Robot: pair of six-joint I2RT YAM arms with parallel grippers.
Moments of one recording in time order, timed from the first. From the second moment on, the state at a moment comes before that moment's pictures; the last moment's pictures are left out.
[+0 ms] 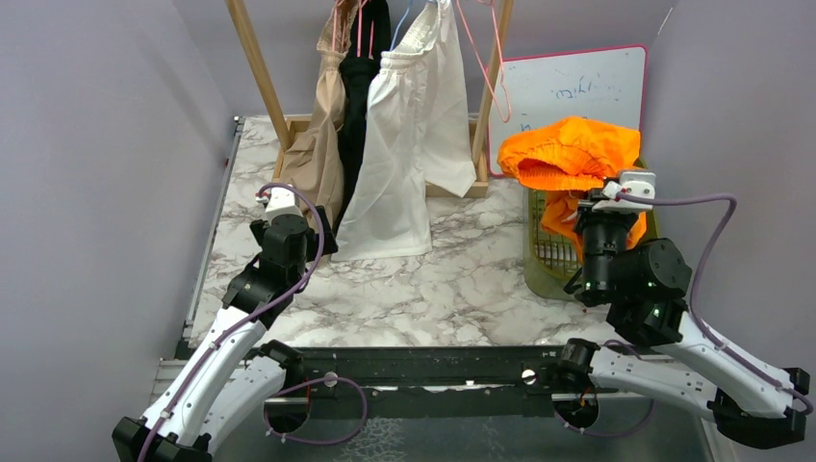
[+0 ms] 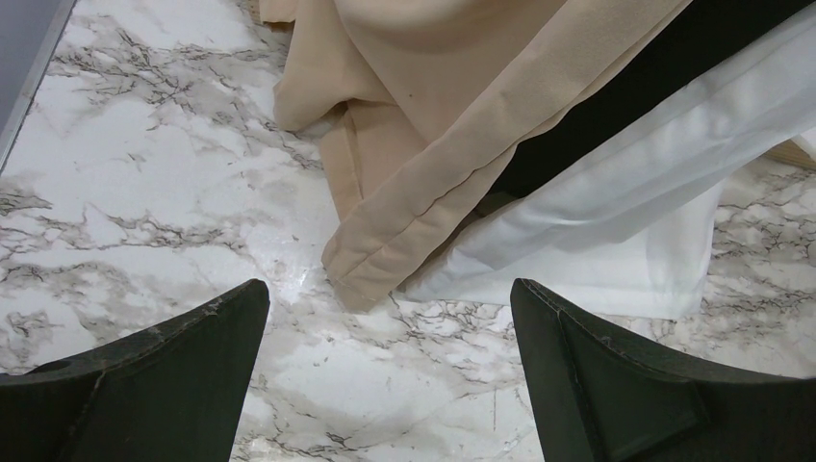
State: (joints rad) left arm -0.43 0.72 0.69 -0.47 -0.46 -0.40; right arm 1.03 0.66 0.95 0.11 1.18 -0.52
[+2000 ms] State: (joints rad) left arm -0.43 0.74 0.69 -0.47 -0.41 -0.38; right arm -0.15 0.72 1.08 -0.44 0.35 0.18
